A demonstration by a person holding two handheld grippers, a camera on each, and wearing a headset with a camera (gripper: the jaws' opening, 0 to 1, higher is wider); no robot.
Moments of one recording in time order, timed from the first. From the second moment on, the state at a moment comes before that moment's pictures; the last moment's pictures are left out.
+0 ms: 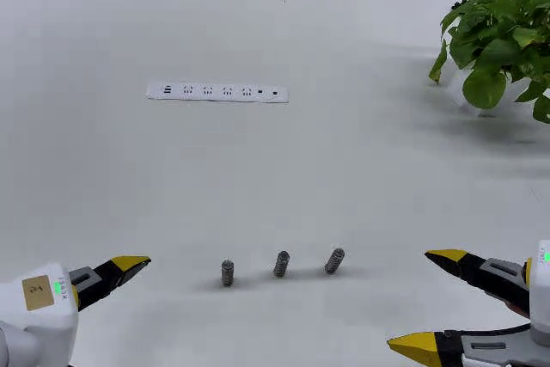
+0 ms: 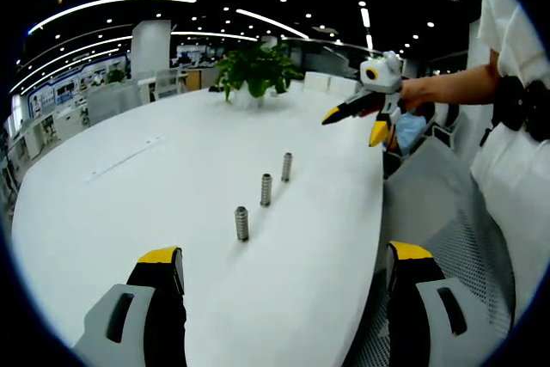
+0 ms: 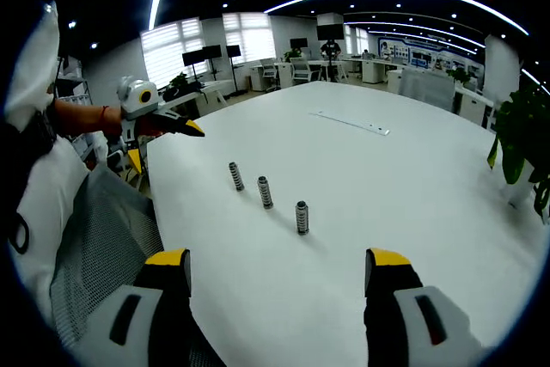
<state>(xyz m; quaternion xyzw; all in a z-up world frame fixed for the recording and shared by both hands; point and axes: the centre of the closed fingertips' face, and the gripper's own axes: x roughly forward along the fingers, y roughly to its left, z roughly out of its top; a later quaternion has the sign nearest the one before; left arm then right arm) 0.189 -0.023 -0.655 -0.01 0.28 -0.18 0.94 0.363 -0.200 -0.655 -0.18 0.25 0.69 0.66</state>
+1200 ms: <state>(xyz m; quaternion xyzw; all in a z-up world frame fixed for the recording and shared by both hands) 0.191 -0.027 -0.659 -0.01 0.28 -0.19 0.94 0.355 -0.206 -0.657 -0.16 0.26 0.68 0.67</state>
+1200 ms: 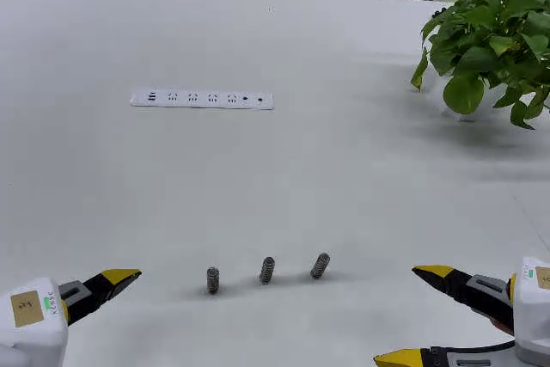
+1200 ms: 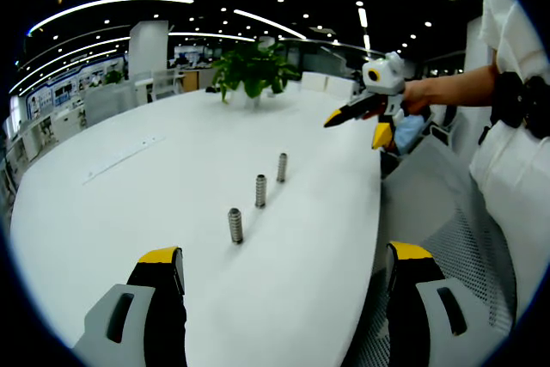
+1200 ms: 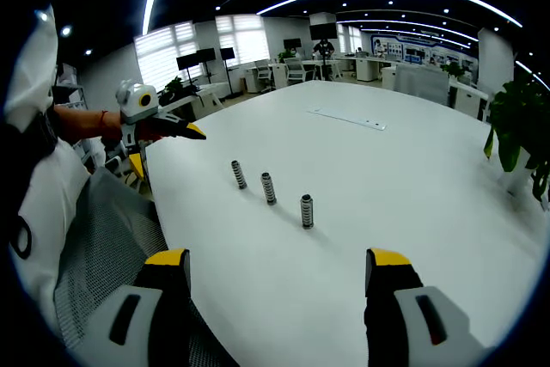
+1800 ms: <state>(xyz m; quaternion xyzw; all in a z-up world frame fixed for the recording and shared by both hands) 0.194 -0.034 -0.657 -0.01 0.28 -0.19 0.94 0.354 -0.206 -0.658 -0.16 0.26 0.68 0.66</state>
